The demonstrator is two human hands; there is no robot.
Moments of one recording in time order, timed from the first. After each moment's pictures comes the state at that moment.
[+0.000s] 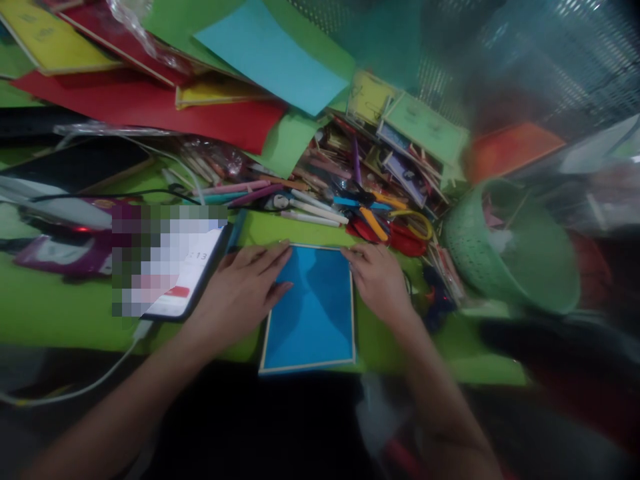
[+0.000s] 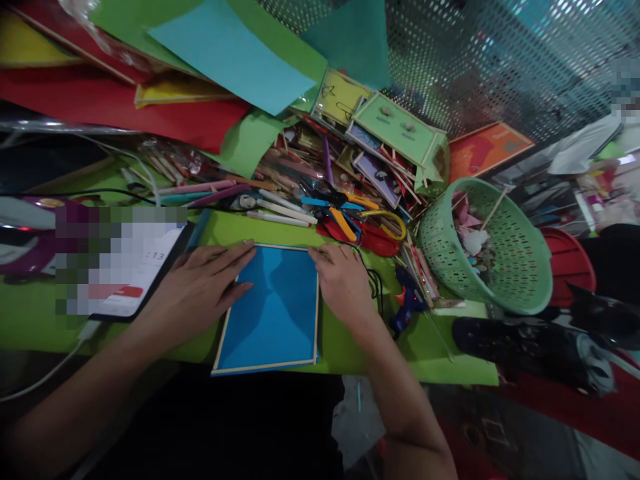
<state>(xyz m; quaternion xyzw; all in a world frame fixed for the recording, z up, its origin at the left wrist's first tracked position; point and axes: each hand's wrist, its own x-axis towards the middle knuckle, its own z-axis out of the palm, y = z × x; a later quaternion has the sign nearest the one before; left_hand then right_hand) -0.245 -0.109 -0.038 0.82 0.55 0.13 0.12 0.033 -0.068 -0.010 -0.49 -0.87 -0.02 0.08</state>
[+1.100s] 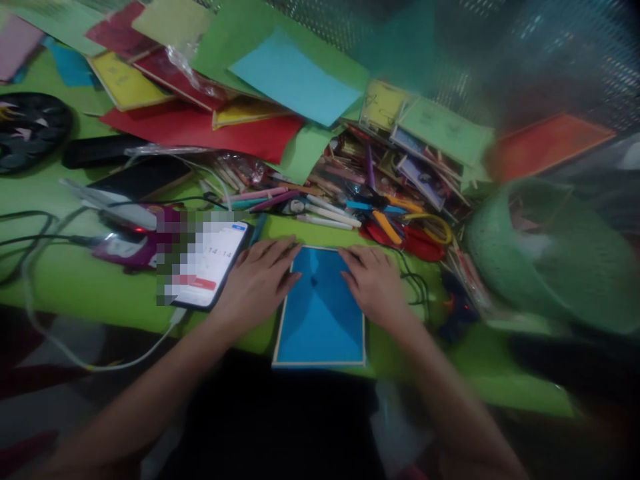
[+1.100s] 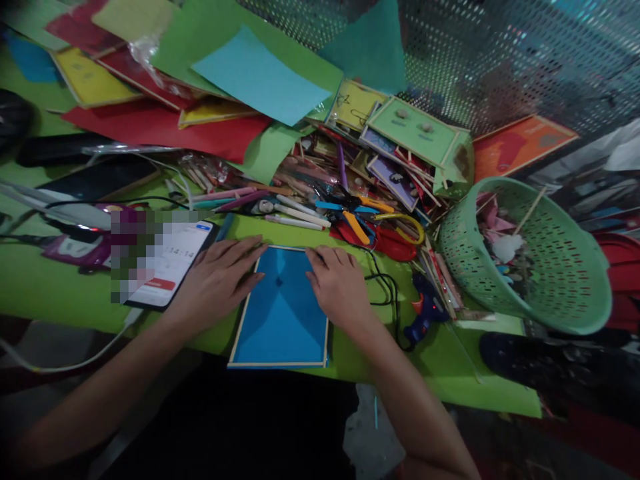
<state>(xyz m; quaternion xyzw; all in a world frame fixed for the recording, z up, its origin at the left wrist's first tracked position) -0.243 -0.107 -0.030 0.80 0.57 0.14 0.07 0.012 -0.071 -0.015 -0.47 -0.88 0.02 0.06</state>
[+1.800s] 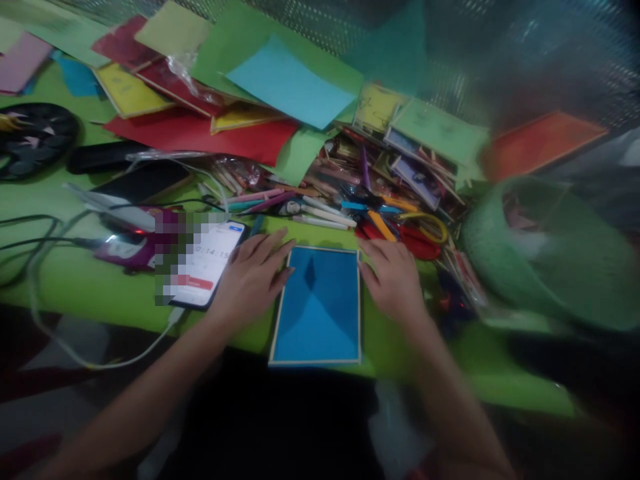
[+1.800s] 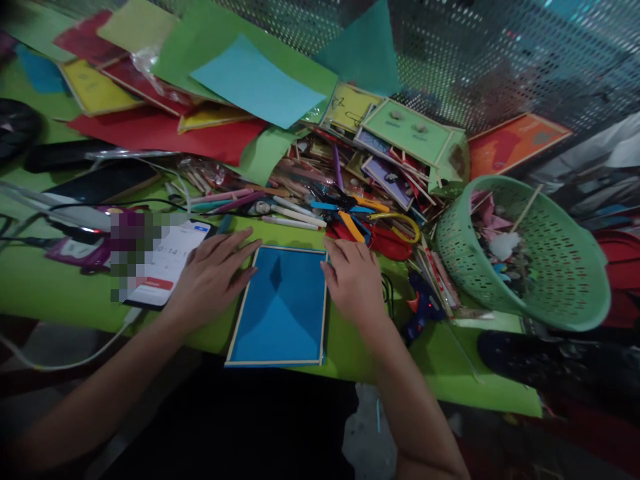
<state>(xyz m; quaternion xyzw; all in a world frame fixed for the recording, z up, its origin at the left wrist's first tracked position) -0.244 -0.106 -0.030 0.78 0.60 0.16 0.05 0.037 -0.068 -0.005 -0.51 -0.85 0.01 0.14</state>
